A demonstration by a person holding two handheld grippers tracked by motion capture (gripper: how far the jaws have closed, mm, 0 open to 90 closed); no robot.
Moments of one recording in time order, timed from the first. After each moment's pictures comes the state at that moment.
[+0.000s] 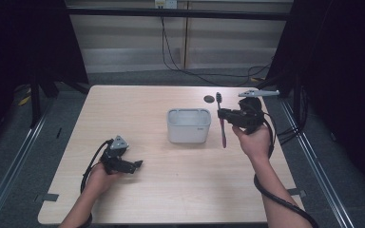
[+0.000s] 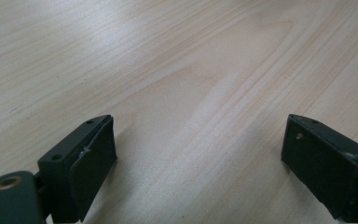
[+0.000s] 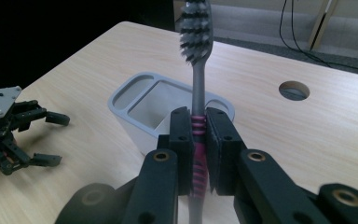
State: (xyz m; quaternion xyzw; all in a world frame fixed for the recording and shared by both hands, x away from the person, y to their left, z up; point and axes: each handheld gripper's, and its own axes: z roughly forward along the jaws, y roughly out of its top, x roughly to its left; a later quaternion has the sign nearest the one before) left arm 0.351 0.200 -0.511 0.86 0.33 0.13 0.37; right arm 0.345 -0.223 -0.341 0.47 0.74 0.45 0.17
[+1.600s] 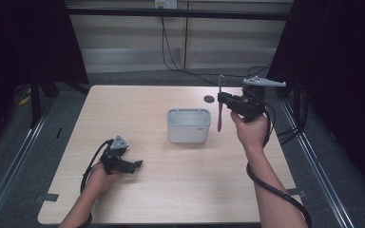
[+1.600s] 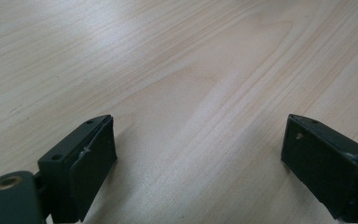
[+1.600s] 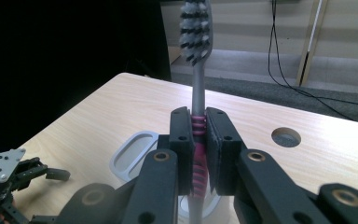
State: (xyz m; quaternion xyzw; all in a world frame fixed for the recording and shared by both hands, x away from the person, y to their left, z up) left arm 0.351 0.200 -0.511 0.86 0.33 0.13 0.37; right arm 0.357 -0.220 -0.317 0.47 0.69 0.51 0.21
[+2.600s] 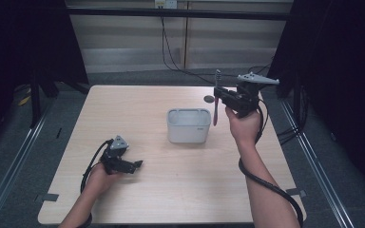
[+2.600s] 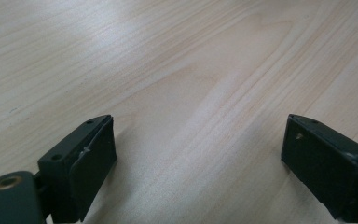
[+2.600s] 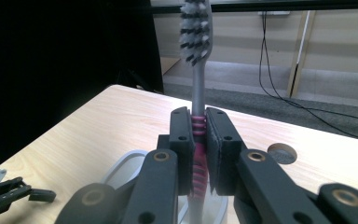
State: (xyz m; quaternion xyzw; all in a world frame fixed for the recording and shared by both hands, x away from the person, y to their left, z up) left arm 0.351 0.200 -0.511 0.86 0.33 0.13 0.37; right arm 0.370 -0.208 -0.318 0.47 0.67 0.52 0.23
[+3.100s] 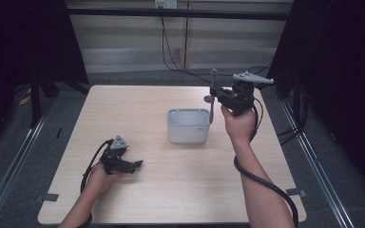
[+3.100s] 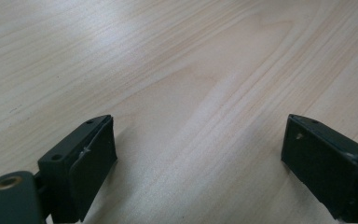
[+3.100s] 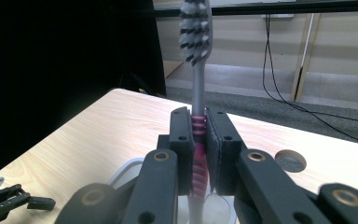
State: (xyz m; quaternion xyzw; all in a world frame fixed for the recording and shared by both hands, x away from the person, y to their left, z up) left arm 0.351 0.200 -0.511 0.86 0.33 0.13 0.37; right arm 0.380 -0.199 -0.323 0.47 0.67 0.53 0.23
